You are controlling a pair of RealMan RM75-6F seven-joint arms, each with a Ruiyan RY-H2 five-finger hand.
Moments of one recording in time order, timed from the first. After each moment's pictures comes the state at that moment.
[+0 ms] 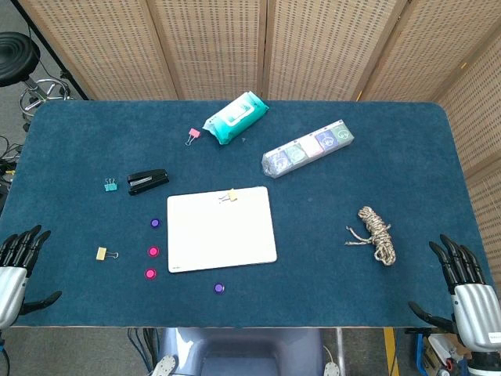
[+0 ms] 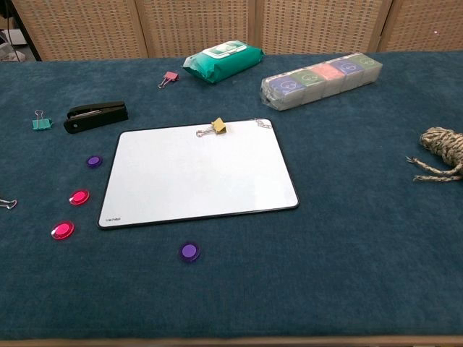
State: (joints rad) left arm -0.03 -1.01 0.03 -1.82 1.58 1.51 0.08; right arm -0.05 -1.01 0.00 -1.87 -1.70 1.64 0.03
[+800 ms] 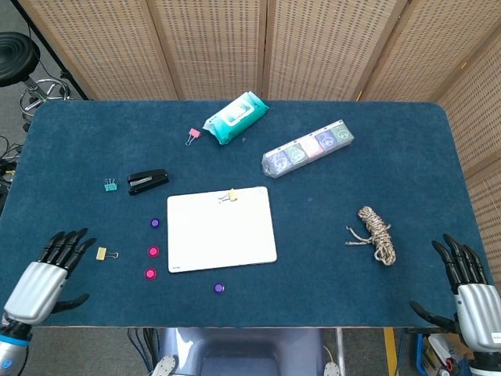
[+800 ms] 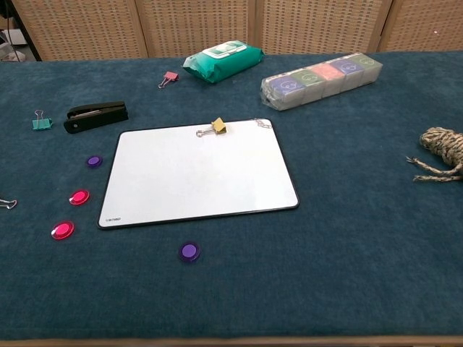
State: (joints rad) left arm -0.14 -1.05 0.06 -1.76 1.77 1.40 0.05; right arm -0.05 -1.01 0.00 -1.87 -1.69 1.64 0.04
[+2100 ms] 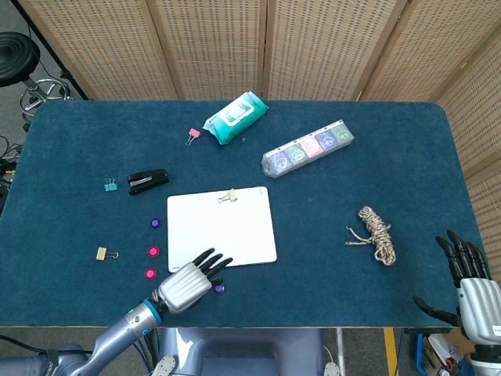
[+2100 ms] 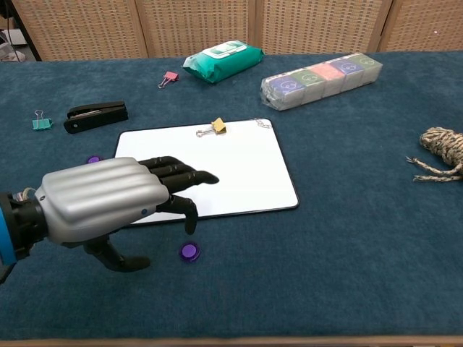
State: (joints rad) left arm -0.54 -1.52 -0.03 -1.74 1.56 0.84 0.57; right arm -0.03 -1.01 0.02 -1.87 -1.62 1.61 0.04
